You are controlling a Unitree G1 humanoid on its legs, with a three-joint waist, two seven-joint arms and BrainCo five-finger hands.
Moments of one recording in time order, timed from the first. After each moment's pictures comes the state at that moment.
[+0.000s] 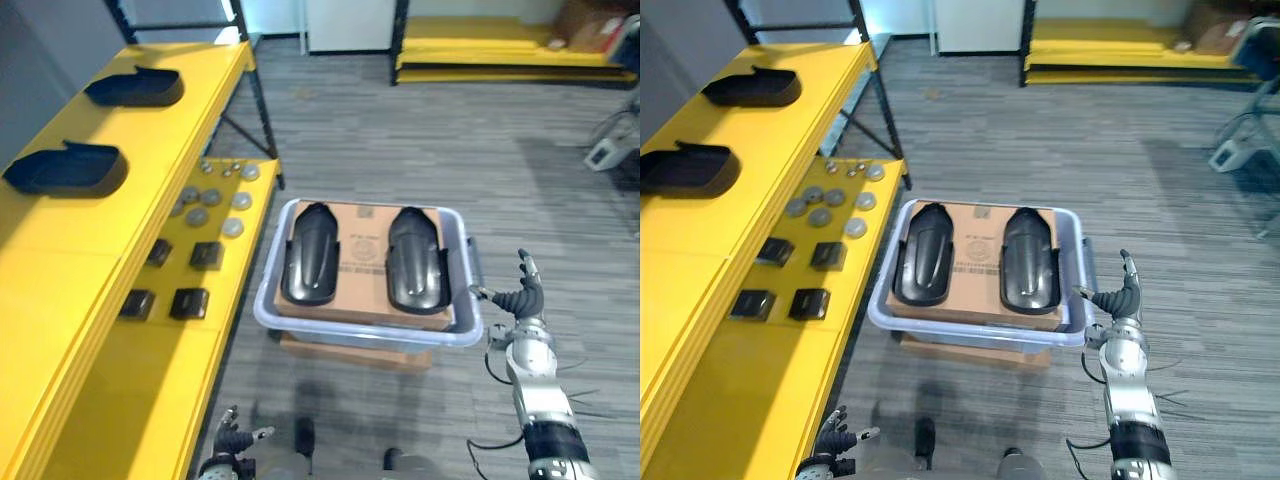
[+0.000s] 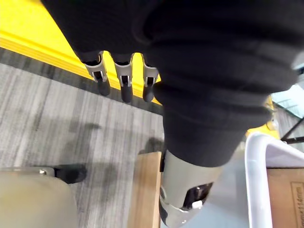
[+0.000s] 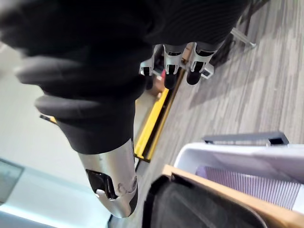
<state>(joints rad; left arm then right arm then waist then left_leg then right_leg) 0.21 0.10 -0.05 0.73 -0.06 -0.12 0.20 -0.39 -0.30 -0.22 0.59 -0.20 -0.02 -0.36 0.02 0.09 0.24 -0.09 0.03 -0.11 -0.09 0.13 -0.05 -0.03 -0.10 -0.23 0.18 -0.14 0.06</state>
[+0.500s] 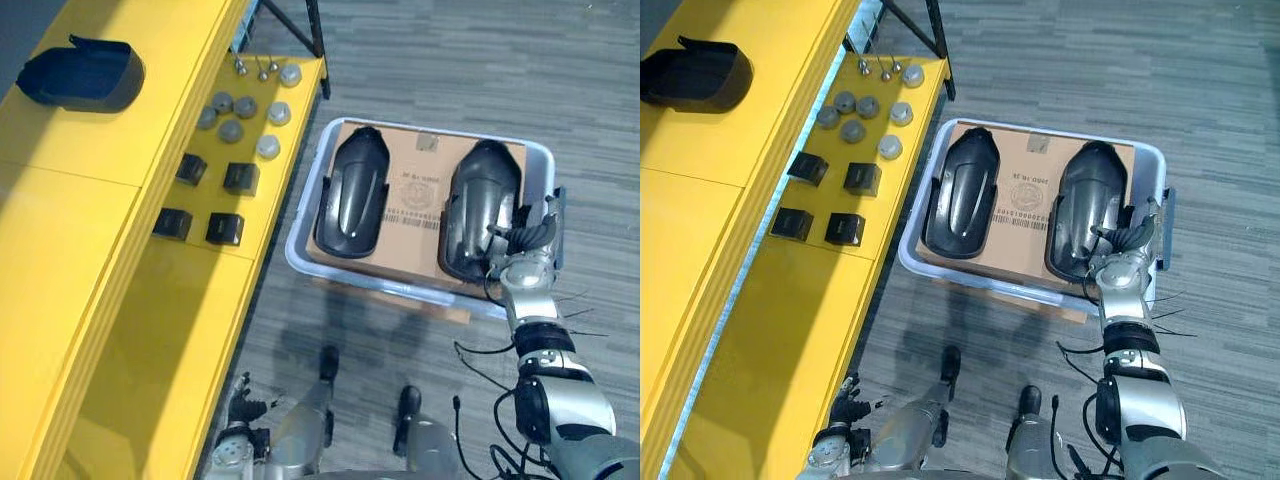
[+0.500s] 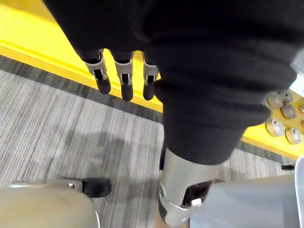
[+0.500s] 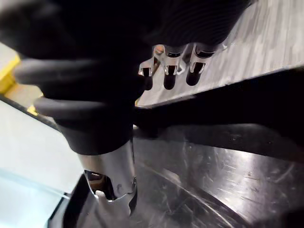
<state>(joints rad) 0.13 0.07 -0.13 0.72 -0.10 -0.15 0.27 -0.68 -0.39 -0.26 0.94 -0.21 0.05 -0.48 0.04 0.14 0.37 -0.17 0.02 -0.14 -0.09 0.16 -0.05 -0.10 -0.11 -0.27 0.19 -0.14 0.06</state>
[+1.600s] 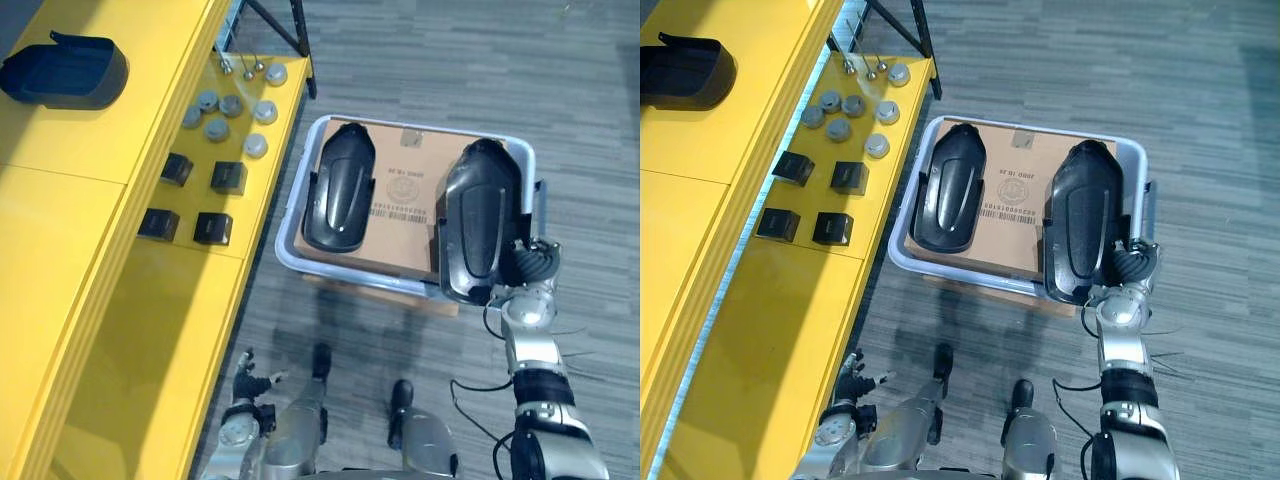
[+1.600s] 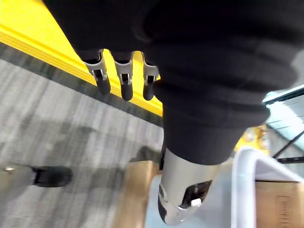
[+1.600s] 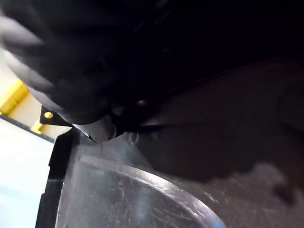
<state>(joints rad) 0.19 0.08 -0.07 0.34 -0.11 -0.14 0.29 -0.17 -0.20 -0.33 0.17 -0.25 0.05 -0.51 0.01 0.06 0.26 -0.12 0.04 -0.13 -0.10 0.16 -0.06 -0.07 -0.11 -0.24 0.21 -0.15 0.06</state>
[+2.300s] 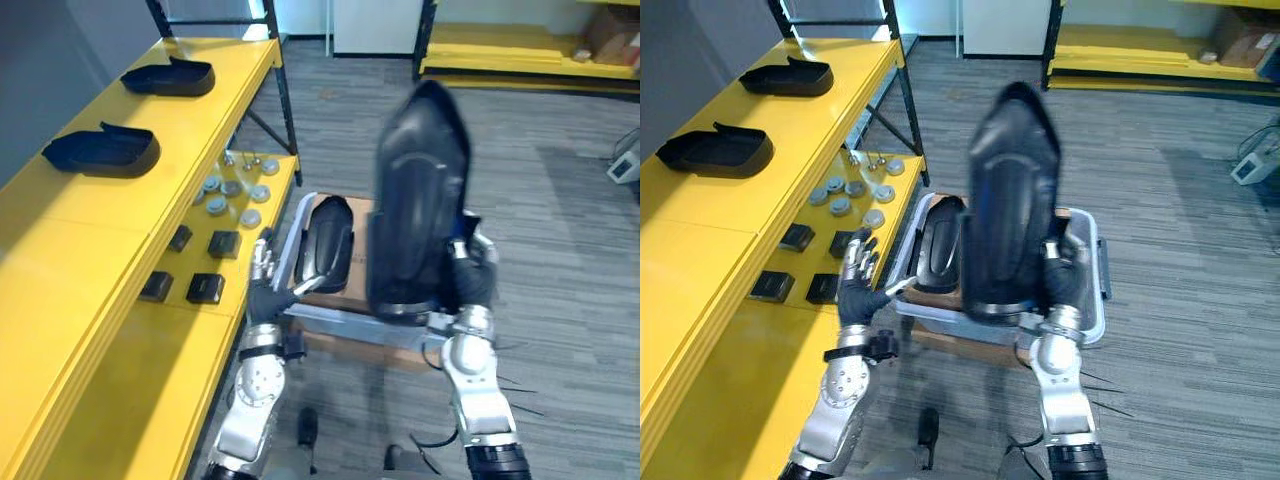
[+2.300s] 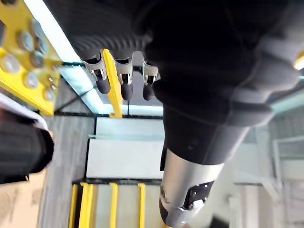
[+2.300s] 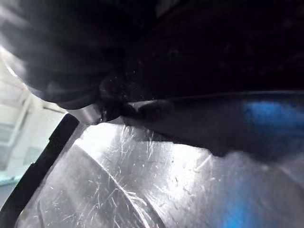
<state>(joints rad) 0.05 0.05 -0.38 -0.18 -0.01 -0.20 0.39 0.02 -0.01 0.14 -0.19 -0.32 -0.07 -0.43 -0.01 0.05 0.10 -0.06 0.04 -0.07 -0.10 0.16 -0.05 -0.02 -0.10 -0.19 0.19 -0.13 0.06</state>
